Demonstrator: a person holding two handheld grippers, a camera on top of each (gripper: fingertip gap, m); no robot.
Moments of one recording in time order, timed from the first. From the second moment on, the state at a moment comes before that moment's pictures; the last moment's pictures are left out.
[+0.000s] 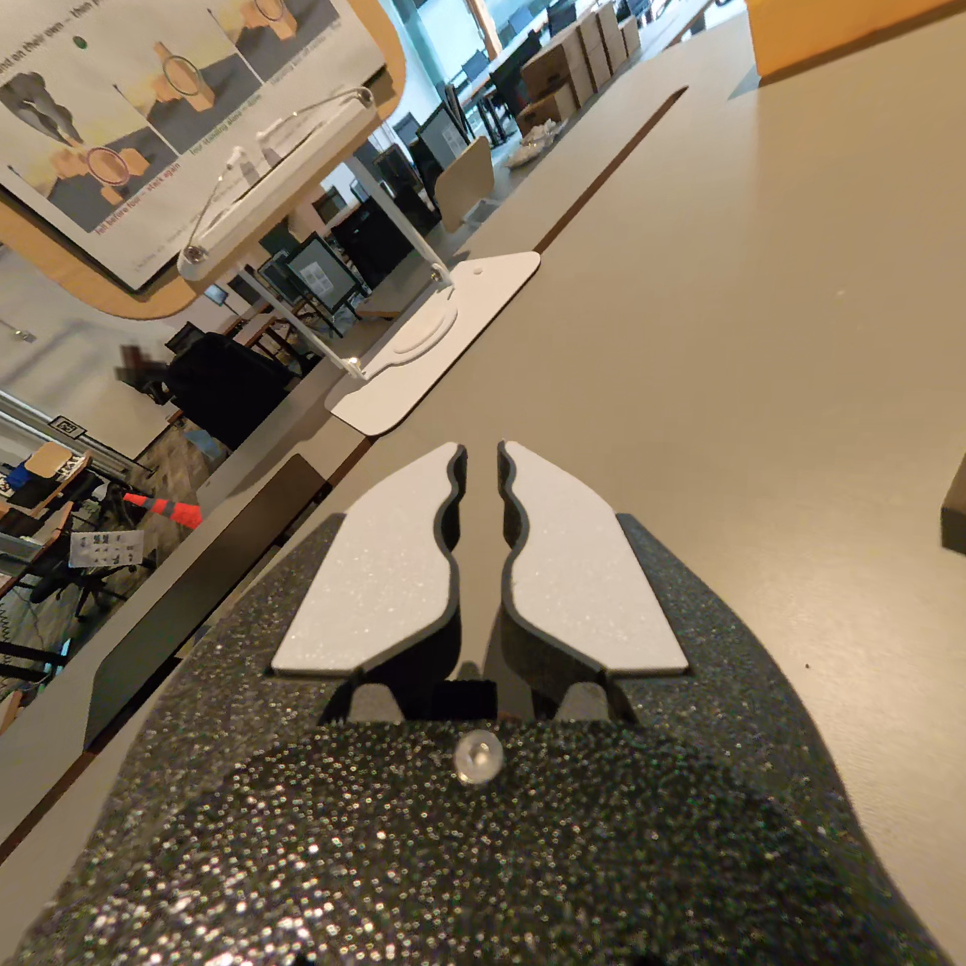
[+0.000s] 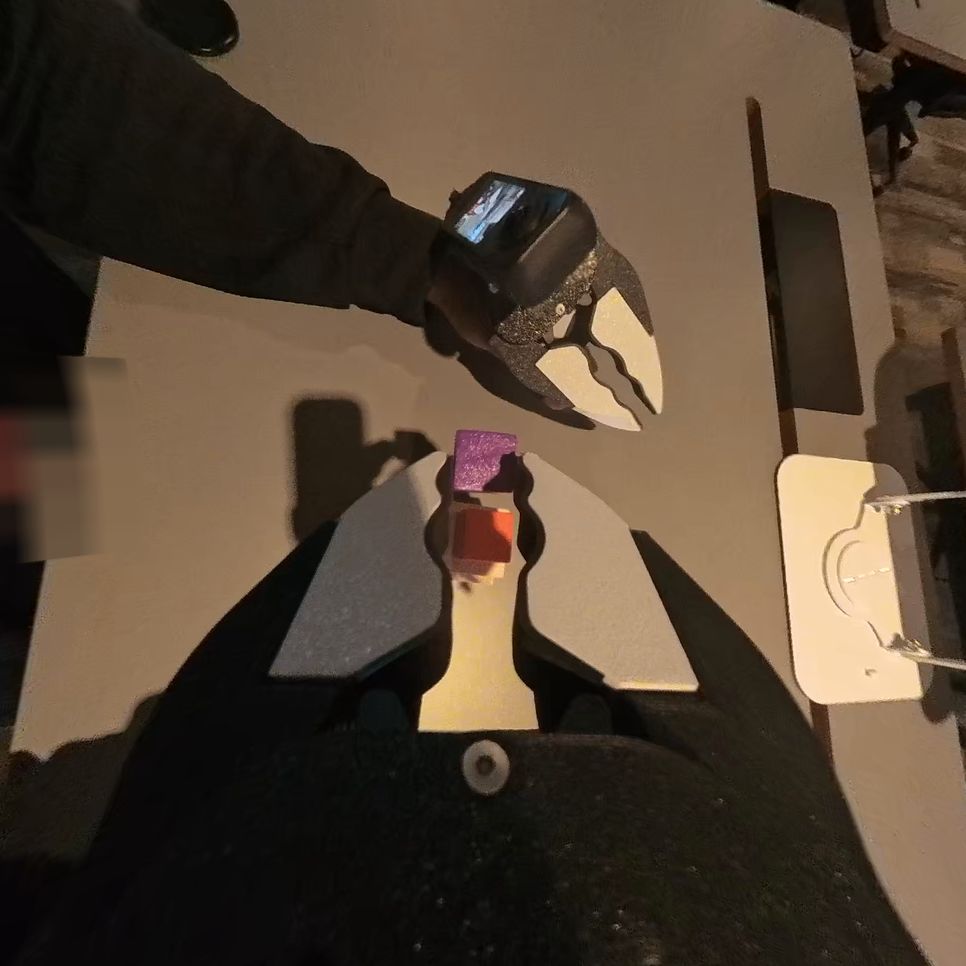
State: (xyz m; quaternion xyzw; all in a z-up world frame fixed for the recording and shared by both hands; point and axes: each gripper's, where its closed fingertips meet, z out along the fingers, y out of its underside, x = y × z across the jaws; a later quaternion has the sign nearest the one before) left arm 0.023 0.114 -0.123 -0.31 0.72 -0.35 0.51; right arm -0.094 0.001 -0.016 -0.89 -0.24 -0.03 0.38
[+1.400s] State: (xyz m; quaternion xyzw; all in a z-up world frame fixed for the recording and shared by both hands) left arm 0.035 0.115 -0.142 -0.32 0.76 -0.29 0.49; right arm -0.068 -0.013 -0.066 -0.93 -0.23 0.02 0.29
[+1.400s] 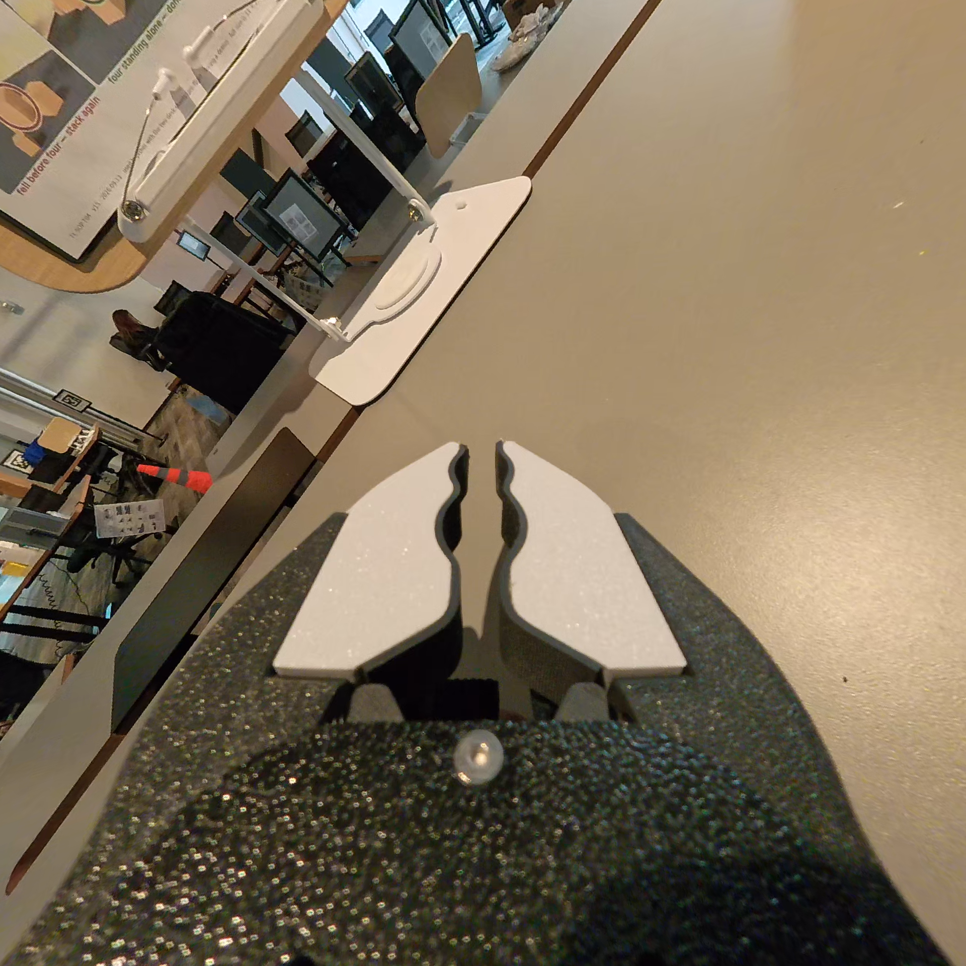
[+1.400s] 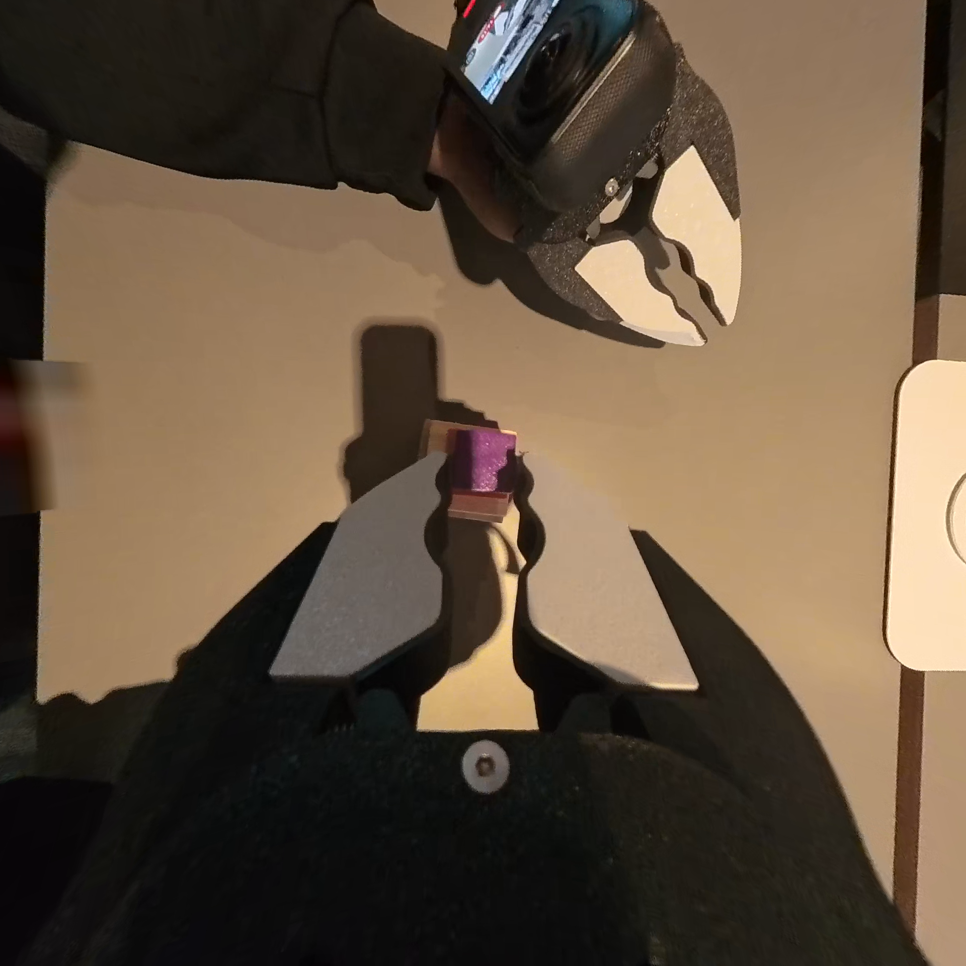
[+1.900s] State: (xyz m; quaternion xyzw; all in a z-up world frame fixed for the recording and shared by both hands) left arm 0.035 0.115 -0.142 -0.32 0.76 -0.29 0.49; right arm -0.069 -0.013 -0.067 -0.93 -0.22 0.02 0.29
